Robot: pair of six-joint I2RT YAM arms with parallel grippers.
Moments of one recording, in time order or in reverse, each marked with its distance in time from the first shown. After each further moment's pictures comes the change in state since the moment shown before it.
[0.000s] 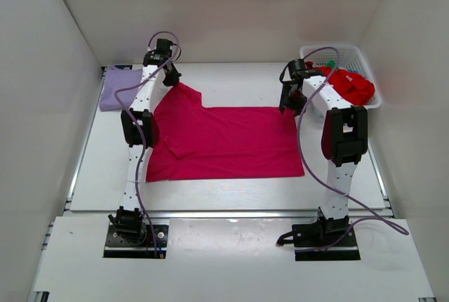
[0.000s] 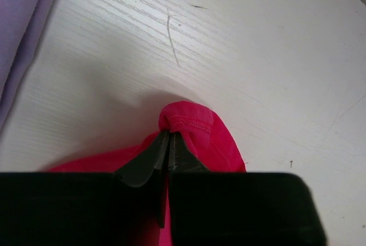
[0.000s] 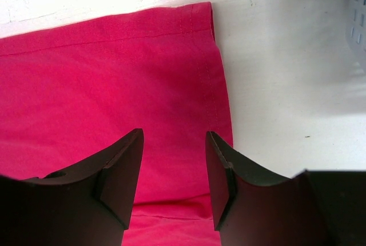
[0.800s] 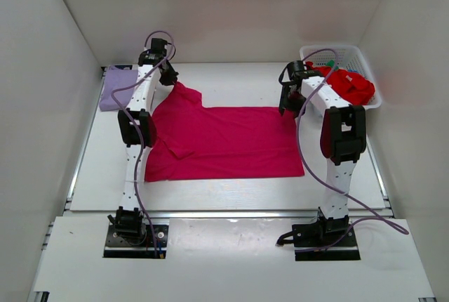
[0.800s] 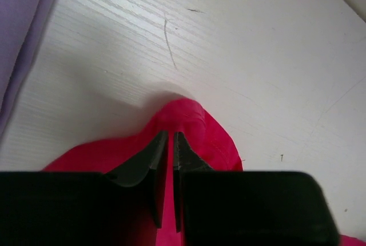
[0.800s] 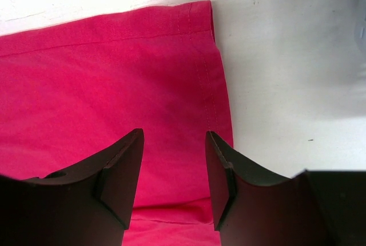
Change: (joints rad) left arm 0.034 0.000 0.000 0.009 0.086 0.000; right arm 0.000 0.023 0.002 -0.001 0.000 0.000
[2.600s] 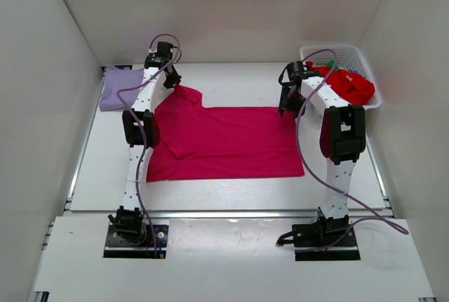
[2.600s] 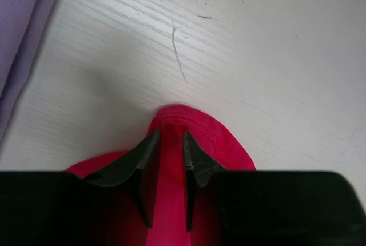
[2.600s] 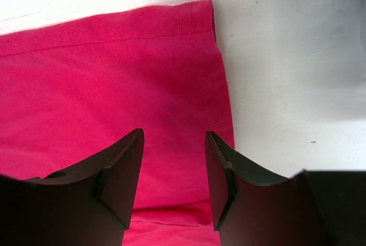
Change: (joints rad) left arm -0.029 0.039 0.000 0.029 -0.090 0.033; right arm -0.001 0.010 0.000 0.001 -0.003 0.000
